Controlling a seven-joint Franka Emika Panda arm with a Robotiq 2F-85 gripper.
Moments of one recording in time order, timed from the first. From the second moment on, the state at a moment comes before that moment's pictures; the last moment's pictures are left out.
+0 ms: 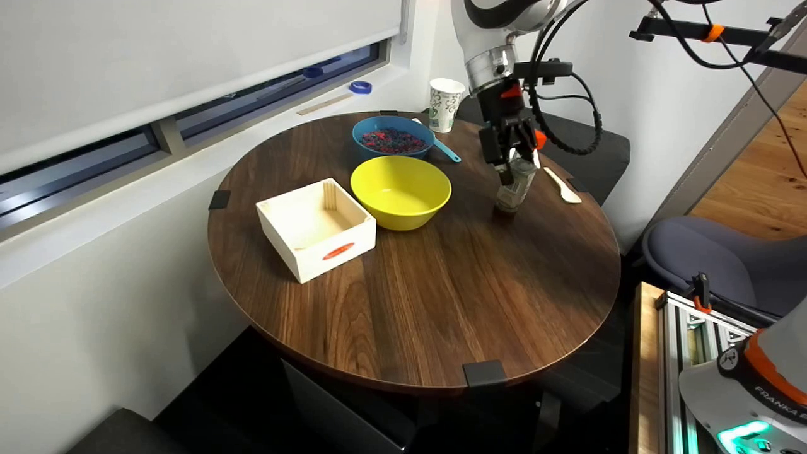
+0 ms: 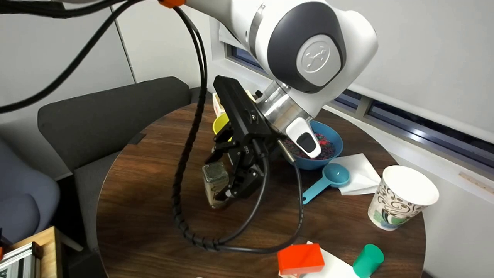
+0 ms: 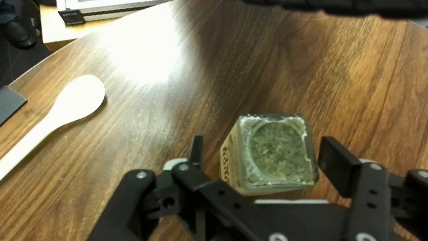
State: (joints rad) arm -0.11 0.35 -0.08 -1.62 0.16 1.29 0.02
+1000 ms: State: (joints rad) arm -0.06 0.30 -0.06 -1.64 0.15 1.33 0.10
